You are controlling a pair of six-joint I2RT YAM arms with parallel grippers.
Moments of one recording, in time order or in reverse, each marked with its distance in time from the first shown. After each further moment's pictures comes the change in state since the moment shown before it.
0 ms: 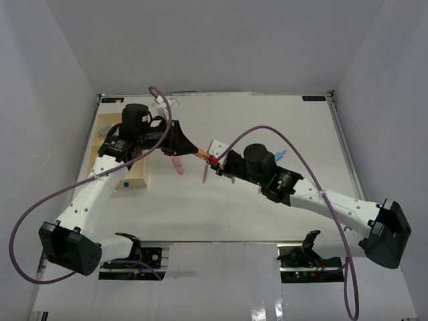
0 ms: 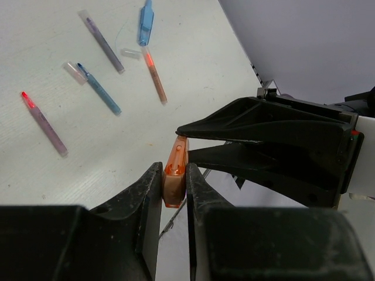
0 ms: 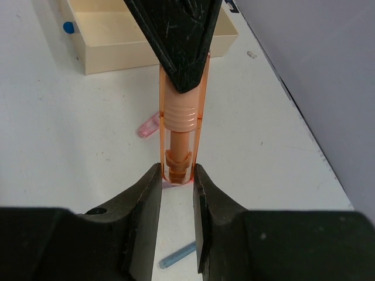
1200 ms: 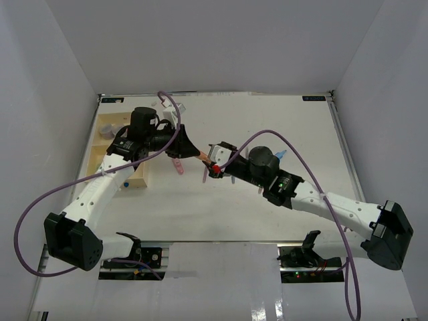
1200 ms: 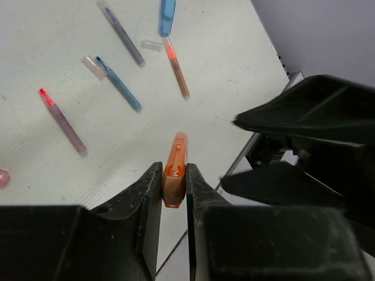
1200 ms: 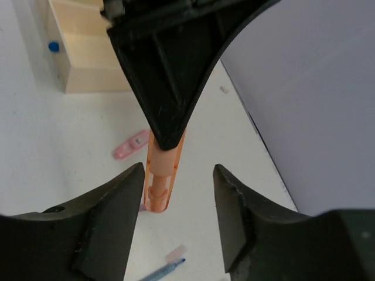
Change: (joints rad) left arm -0.021 0.034 -0.069 0.074 -0.043 0.065; right arm 0.003 -0.003 -0.058 0.137 -0.006 -0.138
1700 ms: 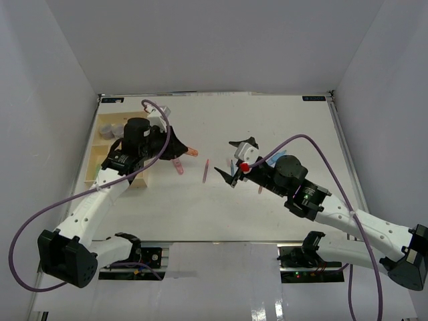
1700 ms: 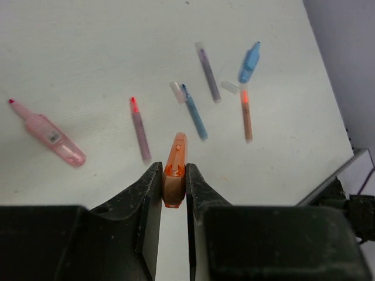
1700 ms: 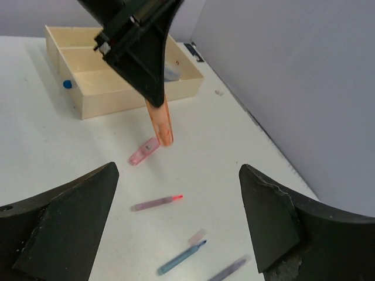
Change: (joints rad) left arm 0.000 -0.112 -0.127 0.095 -0.317 -0.070; right arm 0.006 -0.267 -0.065 -0.051 0.044 0.157
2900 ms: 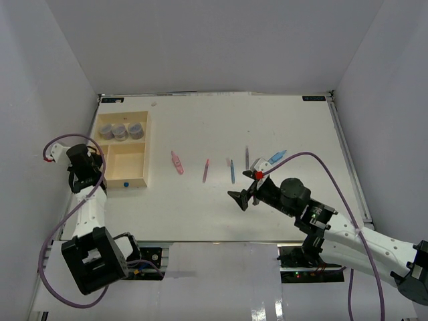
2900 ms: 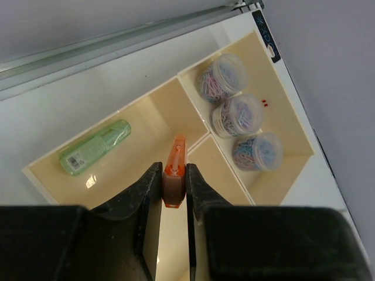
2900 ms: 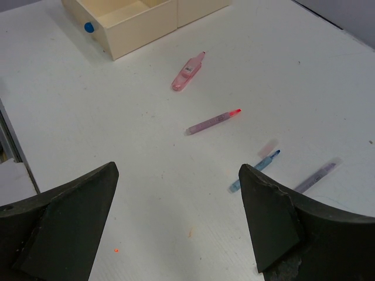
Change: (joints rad) left arm 0.756 -0.092 -0.407 0.407 -0.604 -0.384; right arm 0.000 -0.238 -0.344 -0.075 0.080 0.381
